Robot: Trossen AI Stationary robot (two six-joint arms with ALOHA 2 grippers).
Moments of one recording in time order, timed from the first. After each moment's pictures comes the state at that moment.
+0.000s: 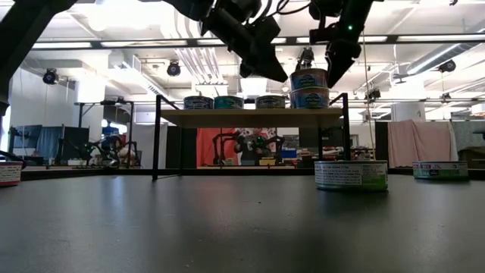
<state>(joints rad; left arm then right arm) 0.36 1.94 1.79 -0.47 0.11 0.14 -0.62 1.45 1.46 -1.07 0.16 -0.45</state>
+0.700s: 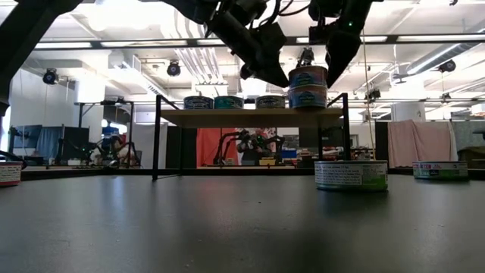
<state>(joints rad) 0.33 1.98 1.79 -0.43 -0.01 0.13 -0.61 1.46 1.48 -1.11 0.04 -0.37</state>
